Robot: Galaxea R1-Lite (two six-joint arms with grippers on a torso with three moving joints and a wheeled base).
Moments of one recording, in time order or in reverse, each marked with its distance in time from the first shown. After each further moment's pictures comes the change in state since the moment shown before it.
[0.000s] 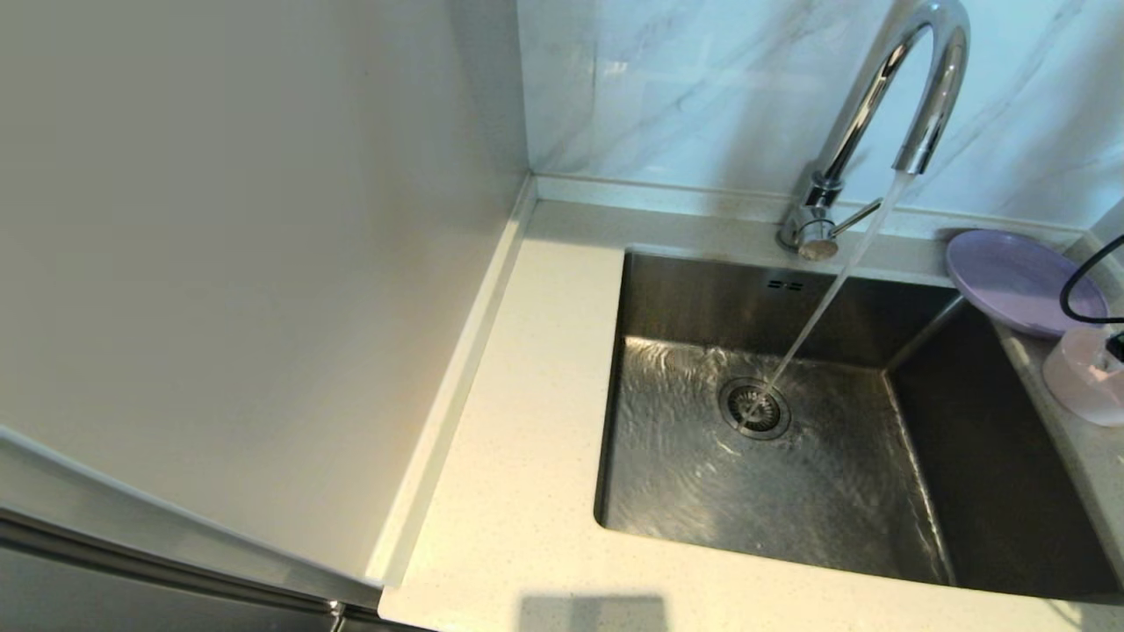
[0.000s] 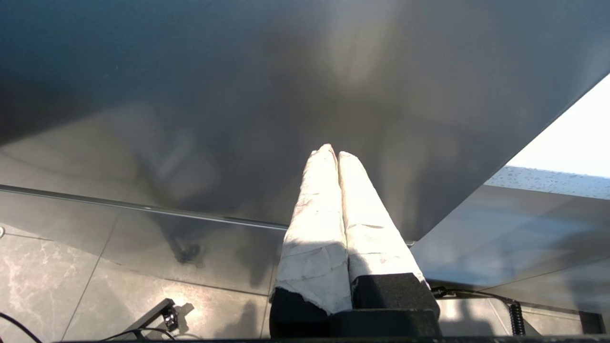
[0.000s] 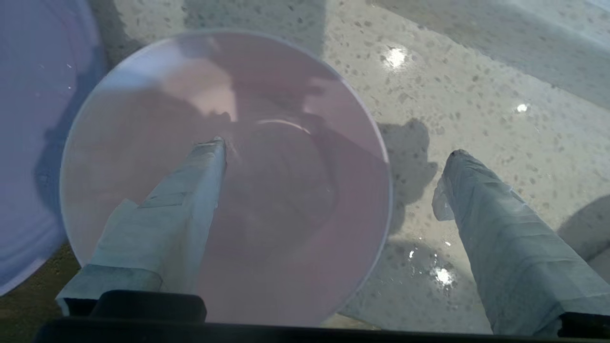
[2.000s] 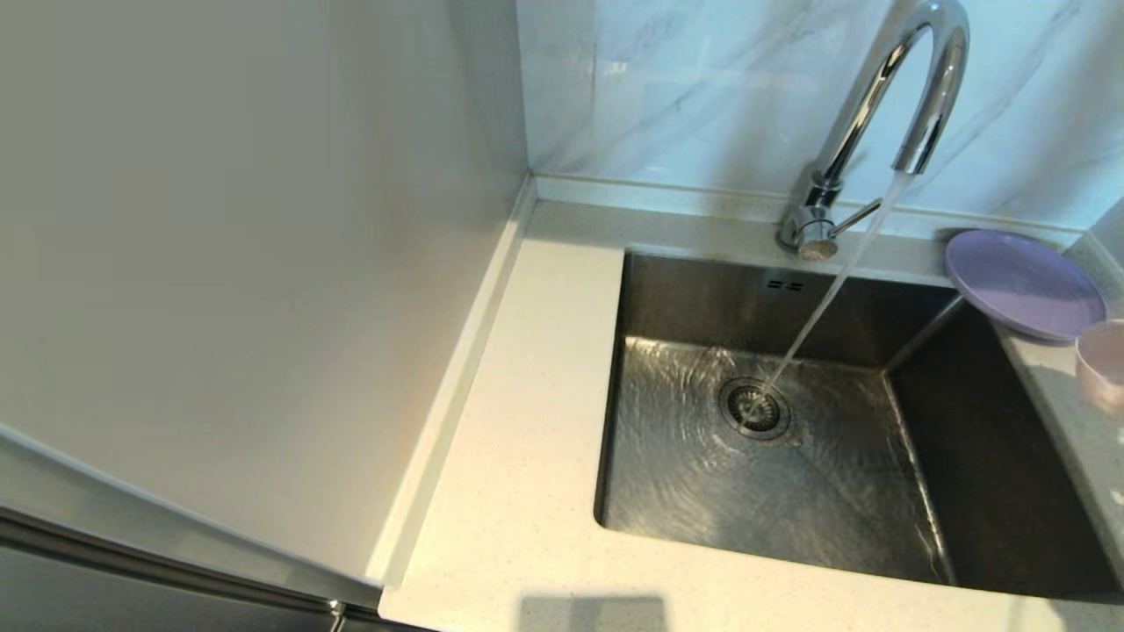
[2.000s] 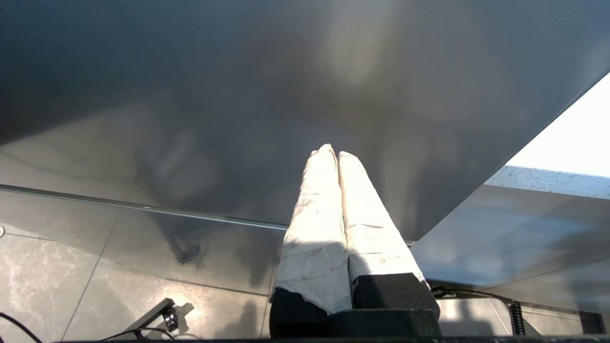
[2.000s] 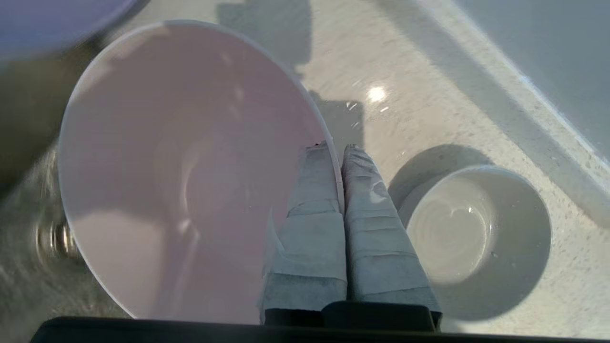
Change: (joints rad) left arm 0.000 0.000 0.000 0.000 0.000 0.000; right arm 0.080 -0.433 0.297 0.014 0.008 -0.338
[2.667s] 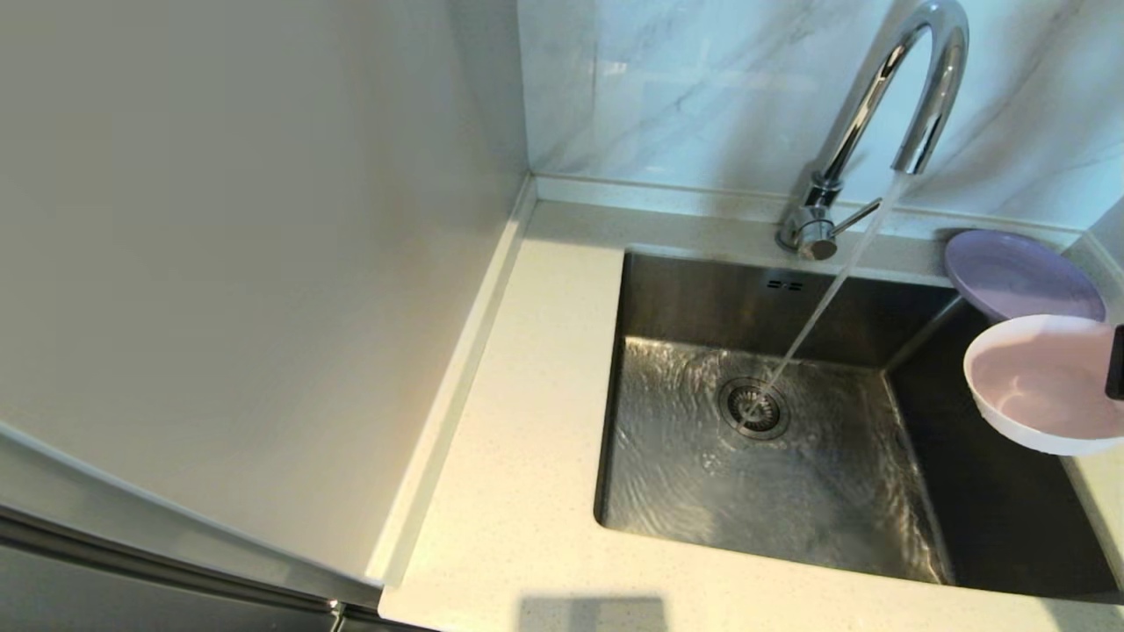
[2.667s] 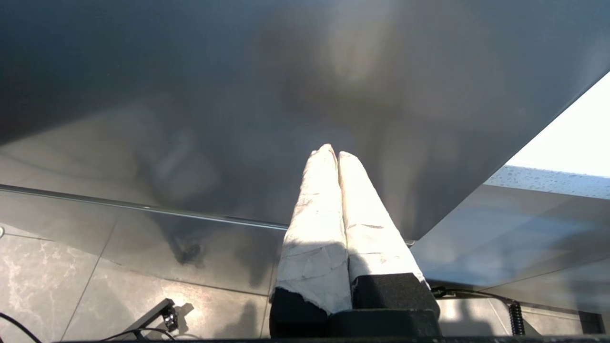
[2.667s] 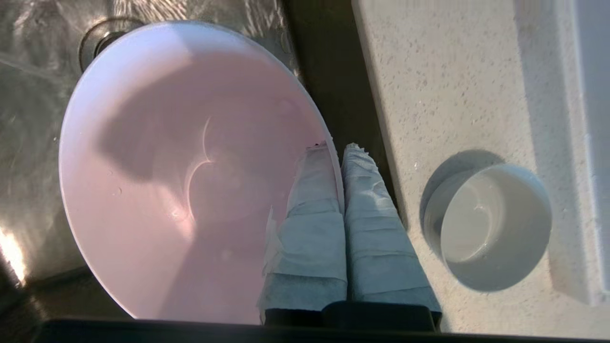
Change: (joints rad) left arm 0.000 0.000 0.000 0.000 0.000 0.000; right arm 0.436 -0.180 0.110 0.007 -0.133 -0.238
